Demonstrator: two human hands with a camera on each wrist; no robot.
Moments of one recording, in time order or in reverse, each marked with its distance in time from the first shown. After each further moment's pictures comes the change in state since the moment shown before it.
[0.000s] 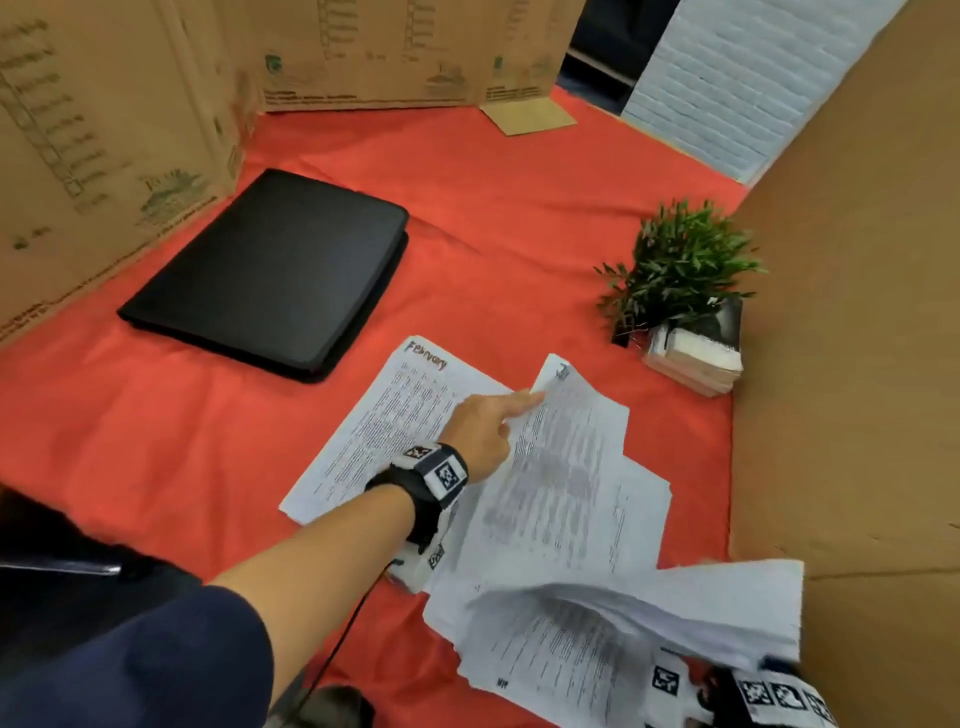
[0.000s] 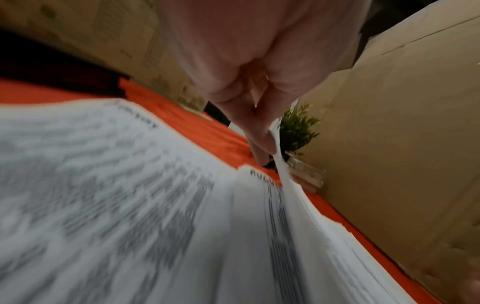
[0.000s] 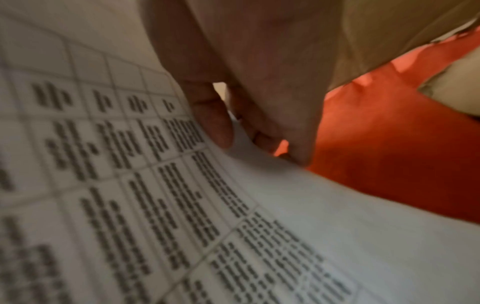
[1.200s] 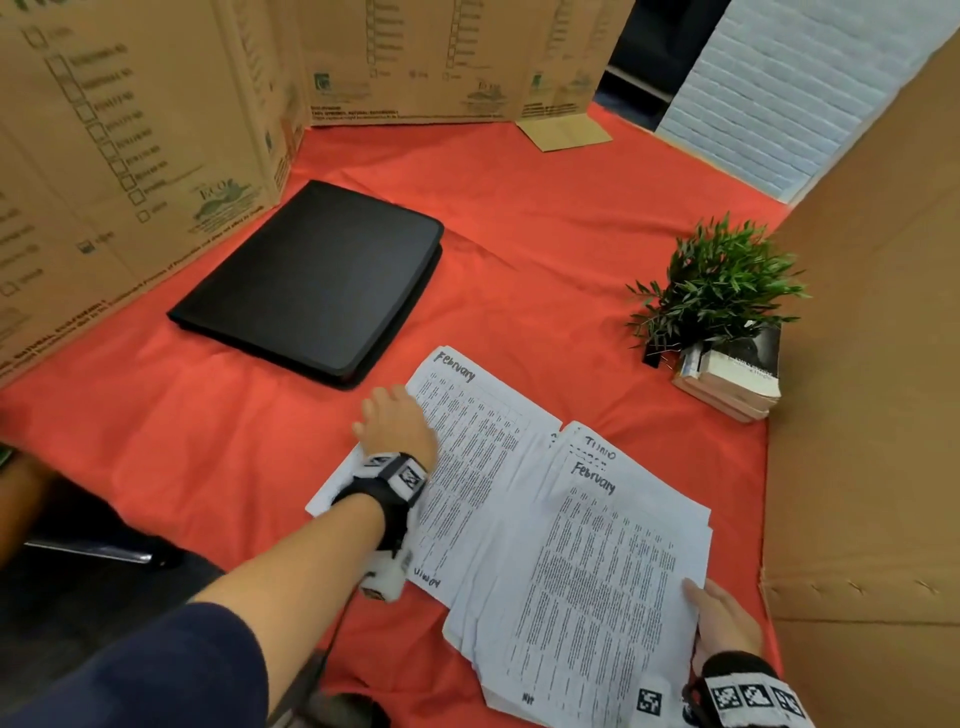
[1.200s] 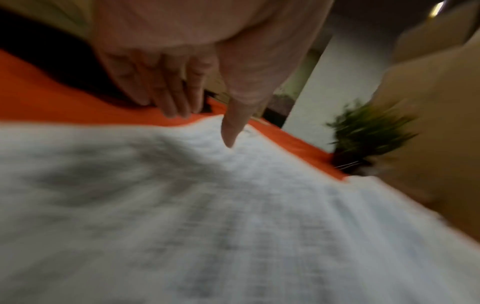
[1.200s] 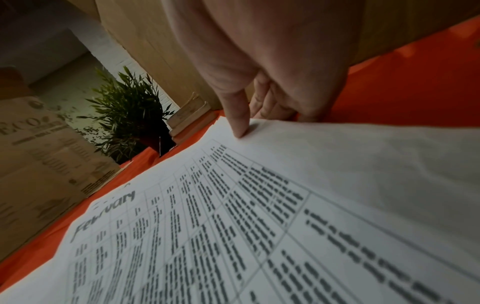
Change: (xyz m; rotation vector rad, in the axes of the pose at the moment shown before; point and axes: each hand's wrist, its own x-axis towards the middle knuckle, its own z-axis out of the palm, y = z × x) left_hand -0.019 -0.056 -0.050 0.548 0.357 -0.673; right_hand -0.009 -0.002 0.049 -0.152 0.278 -0.188
